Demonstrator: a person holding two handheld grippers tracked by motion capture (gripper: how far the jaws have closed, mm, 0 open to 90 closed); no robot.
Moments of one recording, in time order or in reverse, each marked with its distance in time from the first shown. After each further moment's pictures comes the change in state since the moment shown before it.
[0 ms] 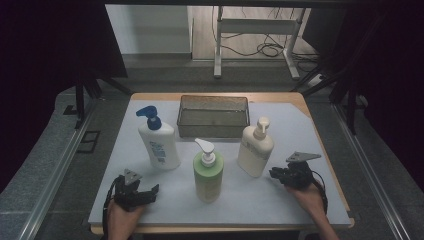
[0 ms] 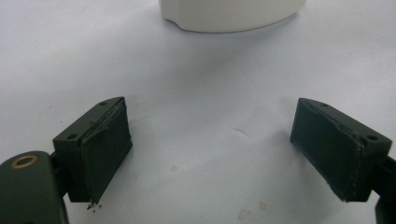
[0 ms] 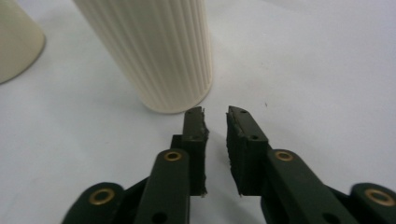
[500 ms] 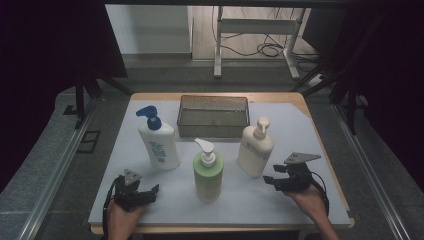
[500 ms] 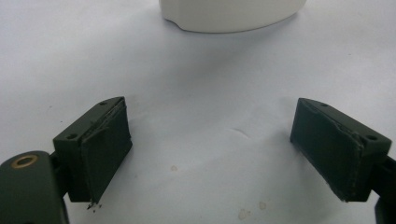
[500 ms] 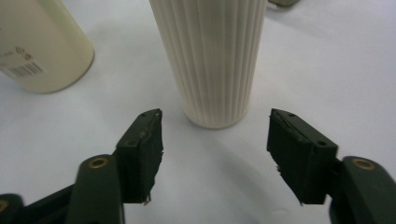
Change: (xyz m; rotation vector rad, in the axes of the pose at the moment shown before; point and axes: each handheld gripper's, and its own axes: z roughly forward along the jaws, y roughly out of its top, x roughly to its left) left arm 0.000 0.000 0.000 -0.003 0.001 -0.001; right arm 0.024 0.015 -0.015 -0.016 0.034 -0.054
